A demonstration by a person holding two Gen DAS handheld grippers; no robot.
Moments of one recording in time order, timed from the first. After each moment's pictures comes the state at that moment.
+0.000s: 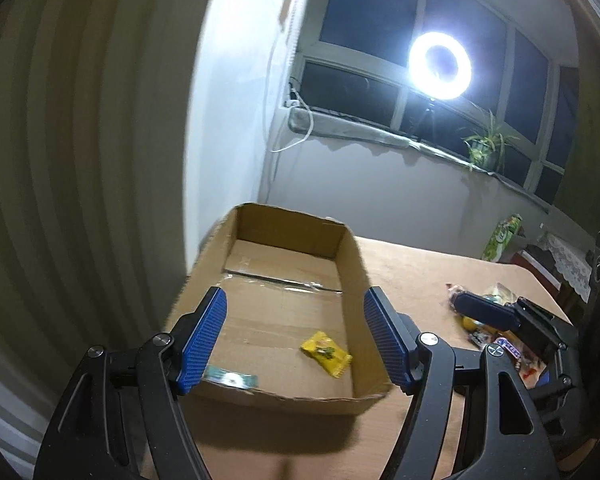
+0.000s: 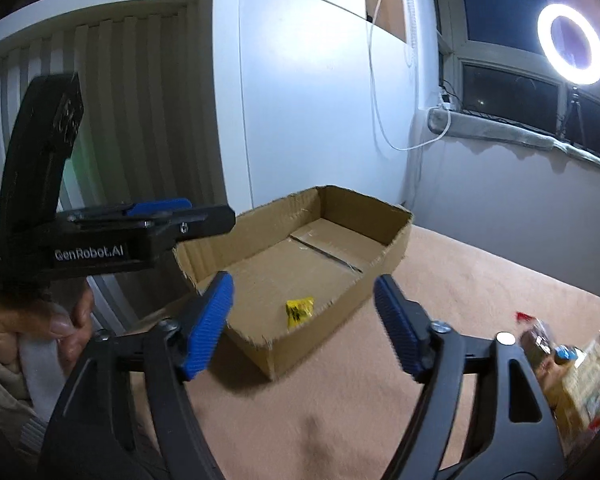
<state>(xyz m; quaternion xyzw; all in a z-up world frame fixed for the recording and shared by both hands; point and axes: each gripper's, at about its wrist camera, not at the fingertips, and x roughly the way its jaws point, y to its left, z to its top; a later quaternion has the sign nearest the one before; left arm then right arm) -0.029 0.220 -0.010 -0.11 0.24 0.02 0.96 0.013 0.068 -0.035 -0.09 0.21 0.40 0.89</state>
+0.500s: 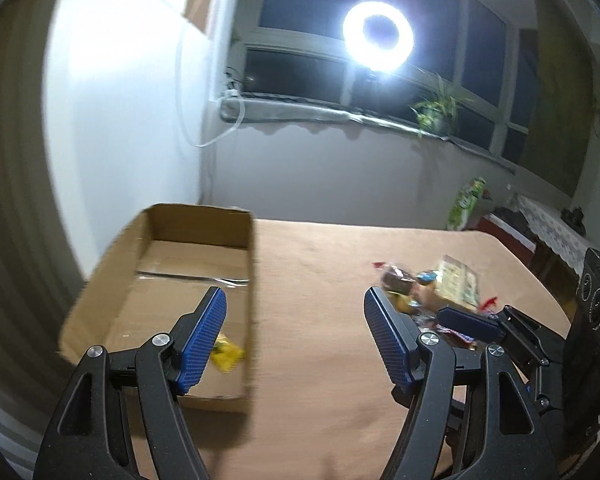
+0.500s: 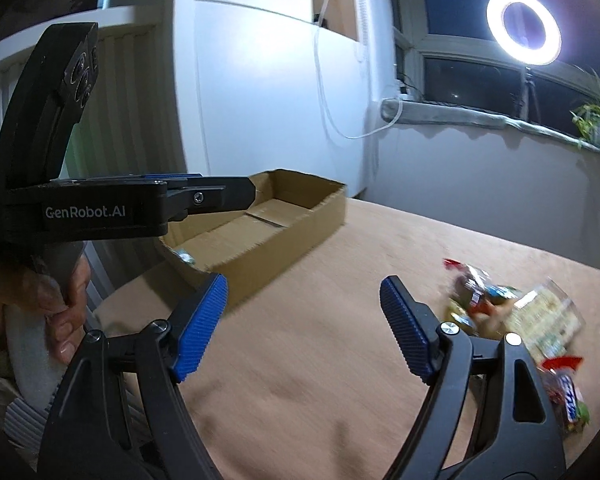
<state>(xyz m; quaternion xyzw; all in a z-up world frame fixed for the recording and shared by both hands) -0.010 0.129 0.000 -0.06 0.27 -0.05 0.96 0.001 -0.027 -0.045 -0.06 0.21 0.36 0.91</state>
